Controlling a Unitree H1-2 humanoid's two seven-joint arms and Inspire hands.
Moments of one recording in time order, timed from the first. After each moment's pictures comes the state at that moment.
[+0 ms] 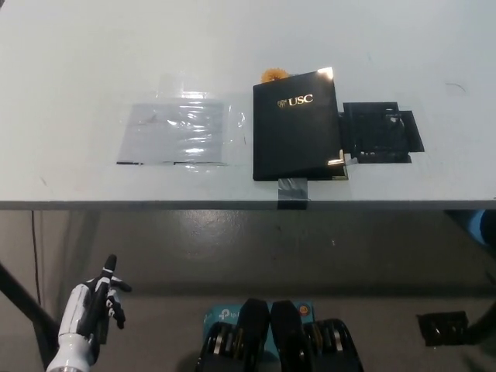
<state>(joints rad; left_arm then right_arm) -0.03 0.07 0.15 0.01 -0.04 0.29 0.00 -0.02 -0.19 -0.27 -0.09 0.14 0.14 -0.03</state>
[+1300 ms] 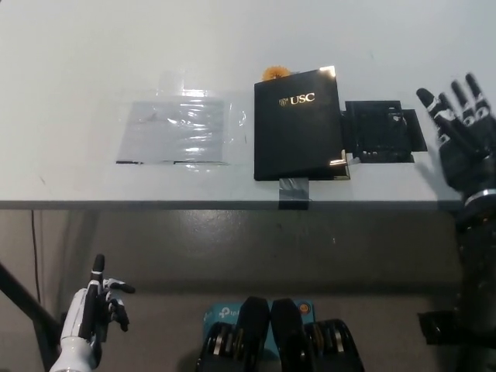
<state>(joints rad) -0.02 0.06 0.14 0.02 -0.04 0.30 0.00 -0.59 0.06 -0.41 0.07 0.60 0.46 -0.27</state>
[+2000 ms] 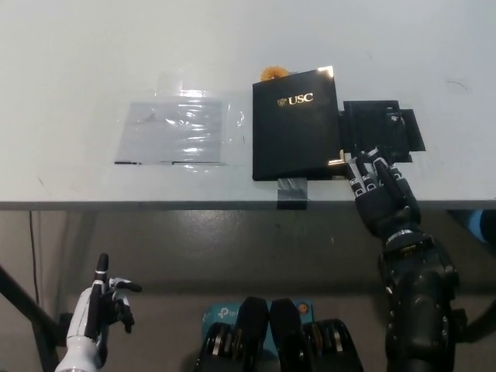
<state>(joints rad) -0.02 0.06 0.12 0.02 -0.05 0.30 0.00 -0.58 0.26 -0.53 0.29 0.75 0.38 -0.24</state>
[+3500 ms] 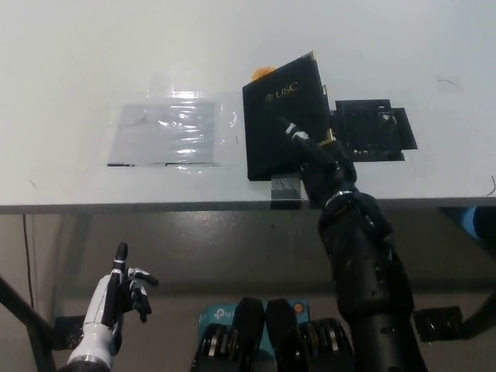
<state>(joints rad) -0.06 0.07 0.06 0.02 -0.02 0.31 0.00 -0.73 0.24 -0.24 0.53 0.52 0.27 -0.26</state>
